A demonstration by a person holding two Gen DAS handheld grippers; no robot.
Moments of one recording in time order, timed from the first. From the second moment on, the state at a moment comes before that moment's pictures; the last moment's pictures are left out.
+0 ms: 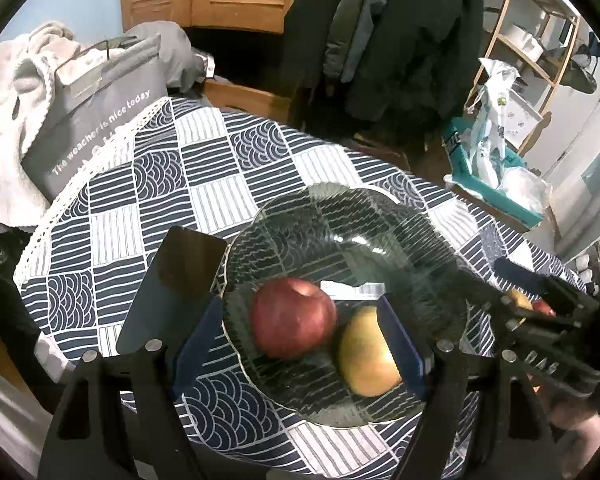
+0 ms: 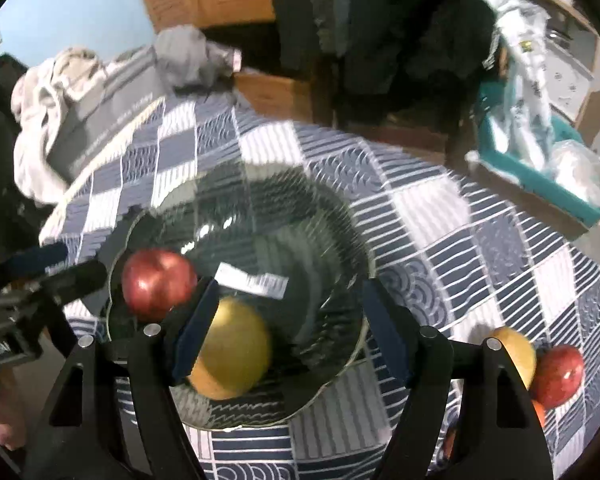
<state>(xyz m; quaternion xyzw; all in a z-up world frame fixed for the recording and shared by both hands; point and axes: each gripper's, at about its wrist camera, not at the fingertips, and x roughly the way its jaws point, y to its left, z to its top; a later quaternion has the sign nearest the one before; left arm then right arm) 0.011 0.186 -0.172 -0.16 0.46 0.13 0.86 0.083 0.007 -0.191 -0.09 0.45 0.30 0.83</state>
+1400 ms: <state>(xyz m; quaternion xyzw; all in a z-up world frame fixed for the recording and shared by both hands) 0.001 0.060 -0.034 -0.07 0.33 0.03 0.94 0.019 -0.140 -0.035 -0.07 0.26 0.20 0.94</state>
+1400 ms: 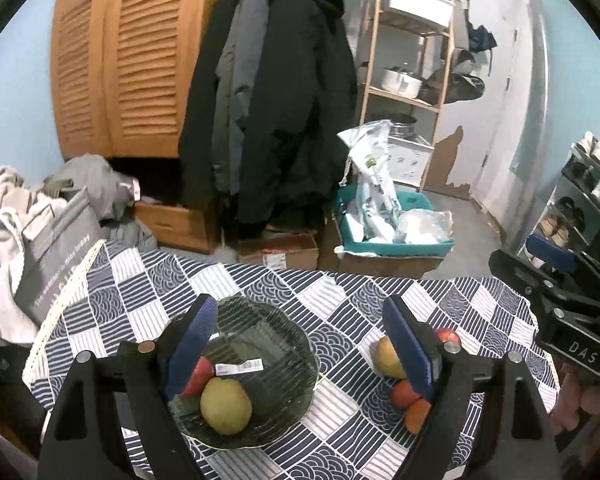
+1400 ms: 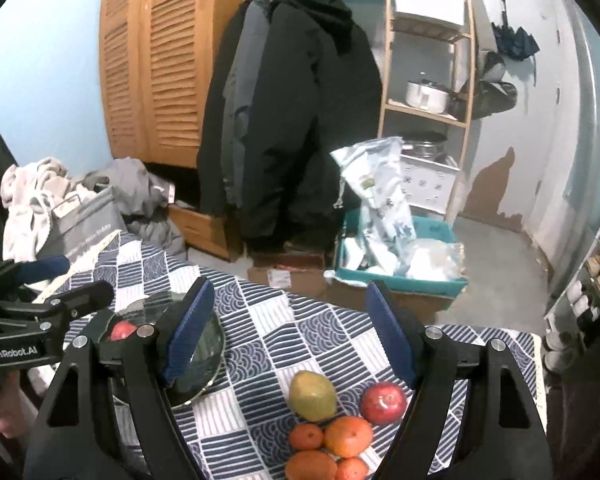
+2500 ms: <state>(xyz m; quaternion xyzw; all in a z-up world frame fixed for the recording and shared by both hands) 0.035 -0.038 -0.044 -0.02 0.36 -0.03 0.93 0.016 -0.265 -0.053 -0.03 0.29 0.10 0.95</state>
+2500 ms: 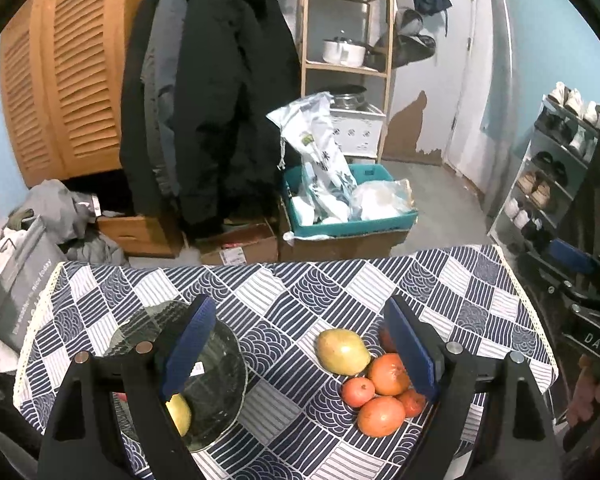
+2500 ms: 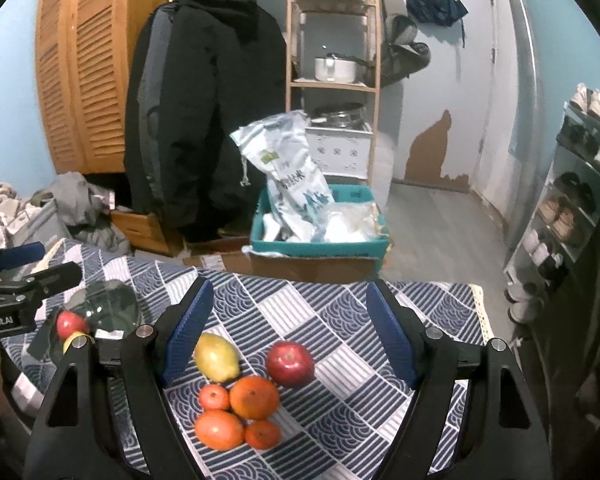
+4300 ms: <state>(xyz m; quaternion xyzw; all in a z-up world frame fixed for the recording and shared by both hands) 0.144 -0.095 -0.230 -0.02 0.57 -0.03 0.82 0.100 -0.277 -0.215 -0.05 0.49 0.09 0.86</state>
